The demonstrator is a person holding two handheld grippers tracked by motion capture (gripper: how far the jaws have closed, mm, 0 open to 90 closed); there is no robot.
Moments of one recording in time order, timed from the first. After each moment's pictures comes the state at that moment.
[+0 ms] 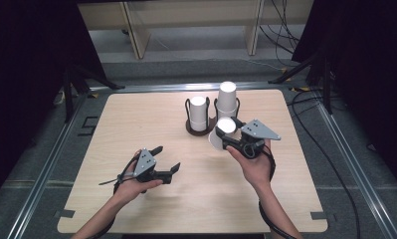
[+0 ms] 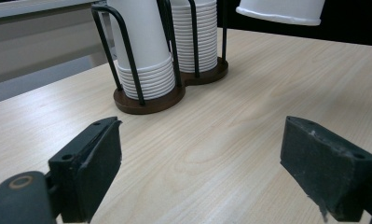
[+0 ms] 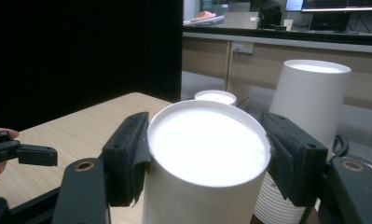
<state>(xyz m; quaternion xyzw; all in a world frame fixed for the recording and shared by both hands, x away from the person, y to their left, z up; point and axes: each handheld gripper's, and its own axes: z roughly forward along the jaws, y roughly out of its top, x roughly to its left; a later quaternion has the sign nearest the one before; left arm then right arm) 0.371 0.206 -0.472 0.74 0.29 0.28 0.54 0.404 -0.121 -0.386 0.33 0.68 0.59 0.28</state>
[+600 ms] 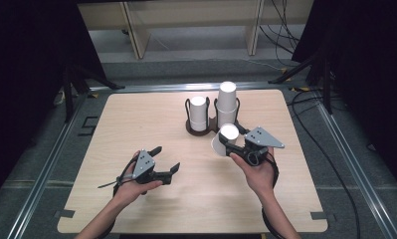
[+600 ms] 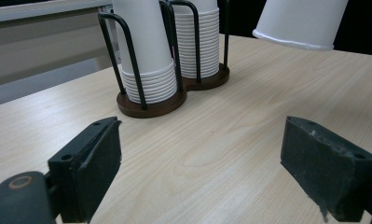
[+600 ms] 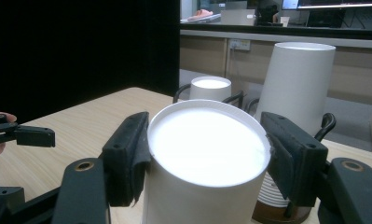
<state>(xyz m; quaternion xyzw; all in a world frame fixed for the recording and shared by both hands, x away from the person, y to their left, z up) 0.366 0.205 -0.470 0.73 0.30 0.28 0.55 0.392 -0.128 -0.399 0.34 0.68 0.59 0.28</state>
